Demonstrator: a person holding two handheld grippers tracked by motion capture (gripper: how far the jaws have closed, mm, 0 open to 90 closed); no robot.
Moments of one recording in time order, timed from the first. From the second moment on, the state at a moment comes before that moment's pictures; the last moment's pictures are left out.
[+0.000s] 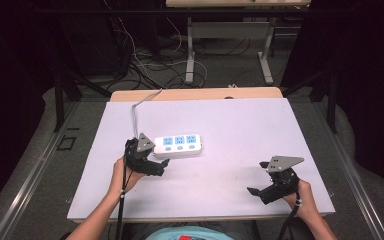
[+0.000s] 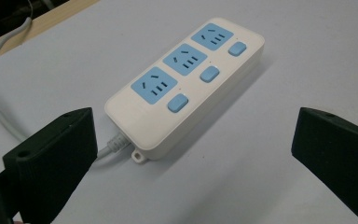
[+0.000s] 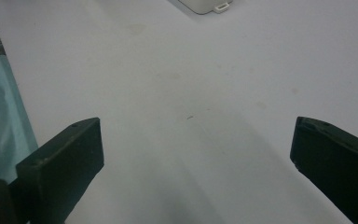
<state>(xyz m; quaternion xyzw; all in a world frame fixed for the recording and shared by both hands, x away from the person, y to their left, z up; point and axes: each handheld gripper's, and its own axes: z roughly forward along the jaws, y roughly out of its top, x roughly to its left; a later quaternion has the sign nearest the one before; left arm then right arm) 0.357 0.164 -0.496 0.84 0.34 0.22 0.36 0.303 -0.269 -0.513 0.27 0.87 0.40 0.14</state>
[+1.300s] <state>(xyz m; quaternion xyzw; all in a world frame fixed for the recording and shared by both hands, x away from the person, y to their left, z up) 0.296 0.221 -0.507 0.83 0.36 0.23 0.35 0.304 -0.268 -0.513 0.27 0.87 0.40 0.15</state>
